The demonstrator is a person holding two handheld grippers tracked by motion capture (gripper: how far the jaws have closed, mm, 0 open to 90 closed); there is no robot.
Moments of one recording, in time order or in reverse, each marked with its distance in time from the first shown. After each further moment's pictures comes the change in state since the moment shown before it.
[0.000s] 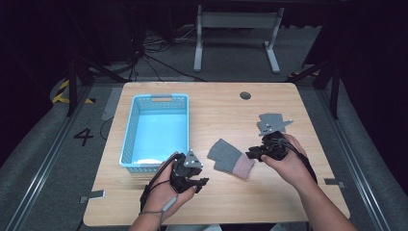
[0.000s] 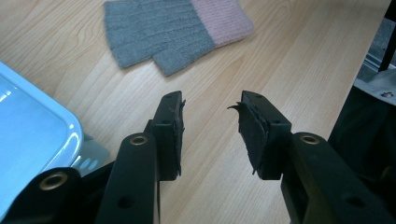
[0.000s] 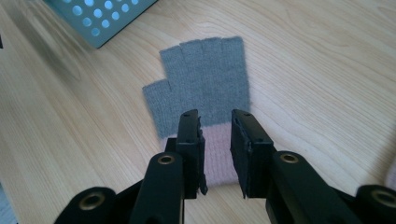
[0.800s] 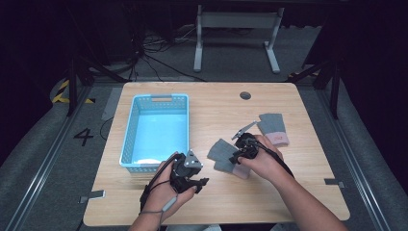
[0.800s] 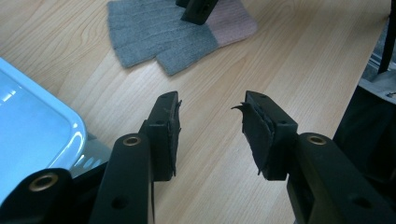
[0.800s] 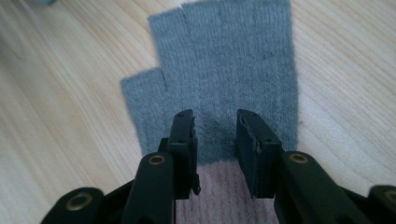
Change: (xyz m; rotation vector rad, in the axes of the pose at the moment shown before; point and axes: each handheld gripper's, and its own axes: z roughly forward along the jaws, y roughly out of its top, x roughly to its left) left arm 0.000 0.000 0.000 0.004 0.015 0.002; right arm 0.007 0.018 0.079 0.218 -0.013 -0.039
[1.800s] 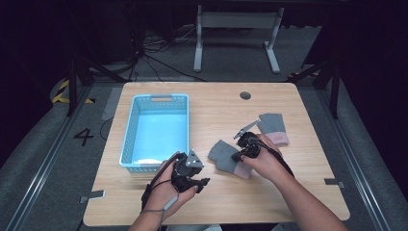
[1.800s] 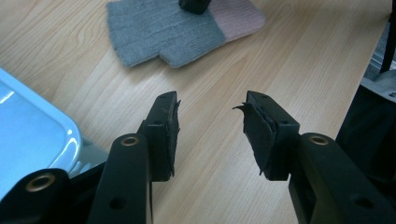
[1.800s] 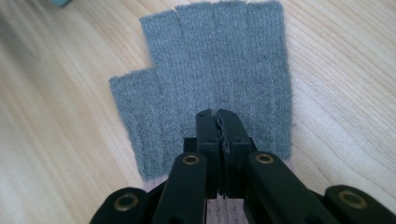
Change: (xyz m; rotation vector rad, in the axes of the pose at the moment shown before) left arm 0.001 0.002 0.006 0.002 -0.010 0.007; right arm -0.003 -0.002 -0.010 -0.019 0.037 -0.003
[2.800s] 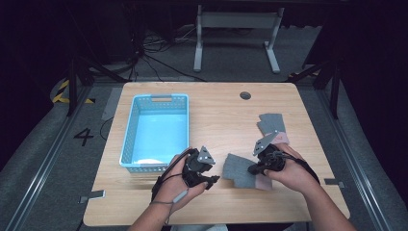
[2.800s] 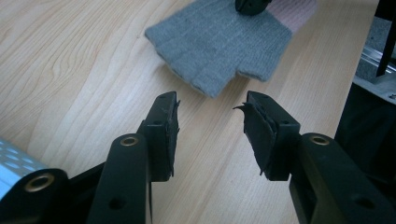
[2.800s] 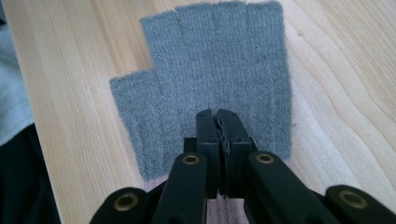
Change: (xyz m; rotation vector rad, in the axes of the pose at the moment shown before) left arm -0.004 0.023 0.016 0.000 -0.051 0.059; right arm 0.008 -0.048 -0.047 0.030 0.095 -0.286
